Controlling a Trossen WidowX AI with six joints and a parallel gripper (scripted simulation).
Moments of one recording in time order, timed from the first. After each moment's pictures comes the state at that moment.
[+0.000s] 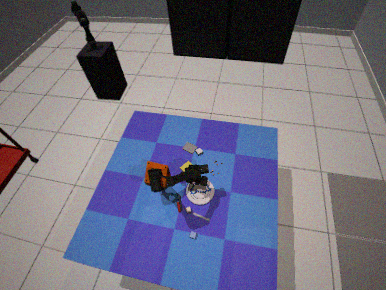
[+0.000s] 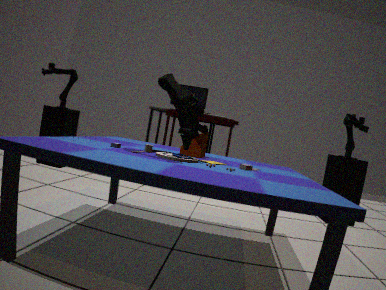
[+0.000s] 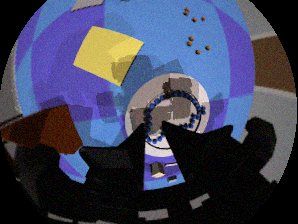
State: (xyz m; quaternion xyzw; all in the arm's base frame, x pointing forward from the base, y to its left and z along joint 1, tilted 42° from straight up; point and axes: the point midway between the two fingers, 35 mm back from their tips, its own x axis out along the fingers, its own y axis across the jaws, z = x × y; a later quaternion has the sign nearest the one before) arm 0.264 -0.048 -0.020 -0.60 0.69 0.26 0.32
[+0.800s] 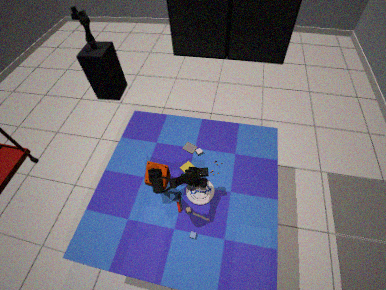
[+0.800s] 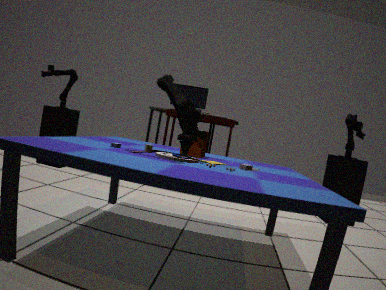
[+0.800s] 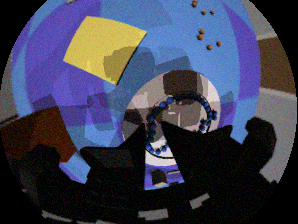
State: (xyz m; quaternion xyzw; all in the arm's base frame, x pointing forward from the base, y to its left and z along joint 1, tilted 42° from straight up) arm 0.260 -0.067 -0.041 -0.60 0.69 0.27 0.31
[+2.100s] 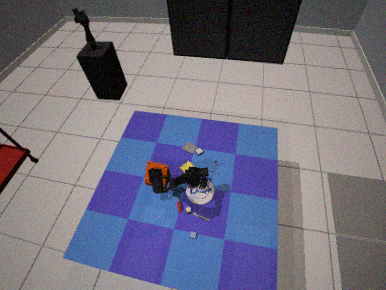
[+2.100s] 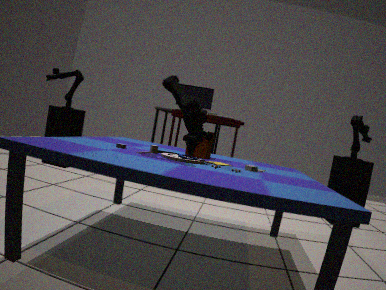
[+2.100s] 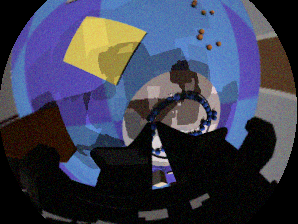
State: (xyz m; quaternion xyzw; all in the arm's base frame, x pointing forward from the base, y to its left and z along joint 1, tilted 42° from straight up) arm 0.260 -0.067 -0.041 -0.60 0.69 0.27 0.31
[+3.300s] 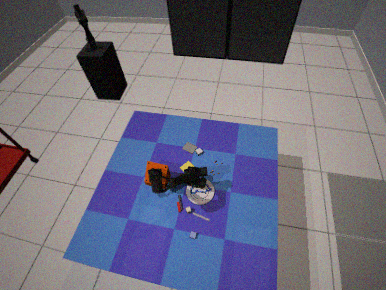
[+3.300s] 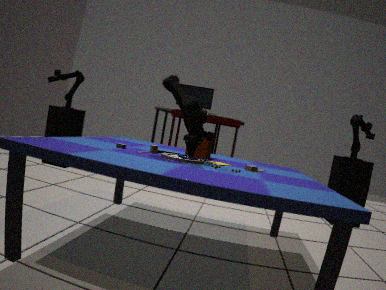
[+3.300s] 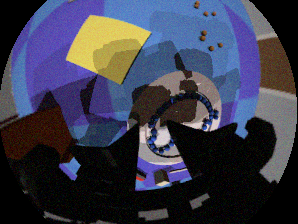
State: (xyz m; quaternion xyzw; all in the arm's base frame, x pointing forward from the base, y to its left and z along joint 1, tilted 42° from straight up) arm 0.253 -0.065 -0.041 -0.60 0.69 0.27 0.31
